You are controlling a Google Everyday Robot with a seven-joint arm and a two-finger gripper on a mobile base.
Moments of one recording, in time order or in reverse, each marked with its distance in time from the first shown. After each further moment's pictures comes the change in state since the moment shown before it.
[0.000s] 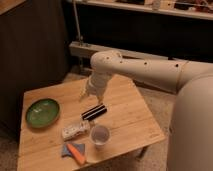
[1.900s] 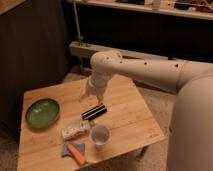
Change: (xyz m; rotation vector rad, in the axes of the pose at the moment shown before) arm 0.000 0.000 0.000 0.000 0.000 0.000
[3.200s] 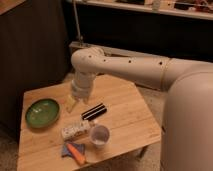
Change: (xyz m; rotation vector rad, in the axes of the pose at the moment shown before) arm 0.045 0.066 0.001 -0.015 0.136 -0.788
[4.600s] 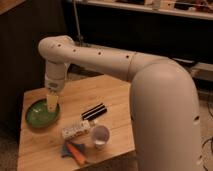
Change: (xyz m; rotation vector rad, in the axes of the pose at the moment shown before) arm -0.073 0.070 -0.005 -0.062 0.047 -0.743
